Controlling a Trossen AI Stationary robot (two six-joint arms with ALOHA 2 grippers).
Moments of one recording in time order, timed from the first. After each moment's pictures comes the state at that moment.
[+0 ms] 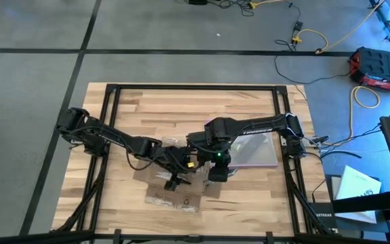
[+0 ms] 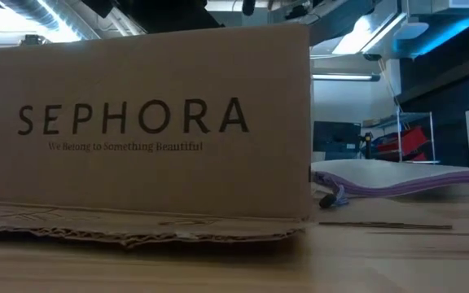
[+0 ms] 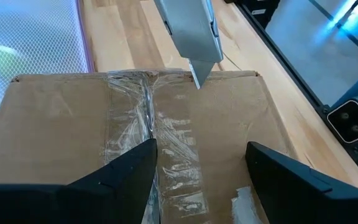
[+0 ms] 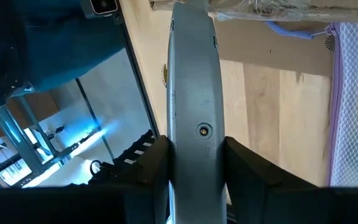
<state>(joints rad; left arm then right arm) -0.25 1.64 1.02 -0.04 0.10 0.01 0.13 2.02 1.99 -1.57 -0.63 0.29</state>
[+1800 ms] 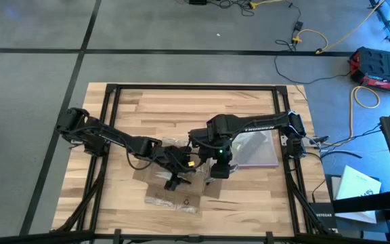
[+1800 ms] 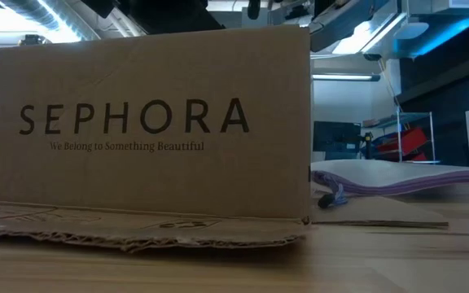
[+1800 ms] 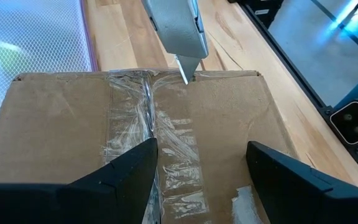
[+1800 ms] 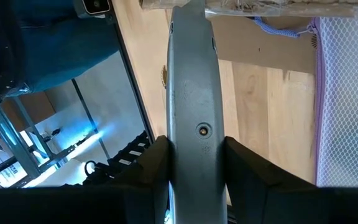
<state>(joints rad) -0.25 1.64 1.02 -0.04 0.09 0.00 0.10 1.99 1.95 -1.57 -0.60 0.27</state>
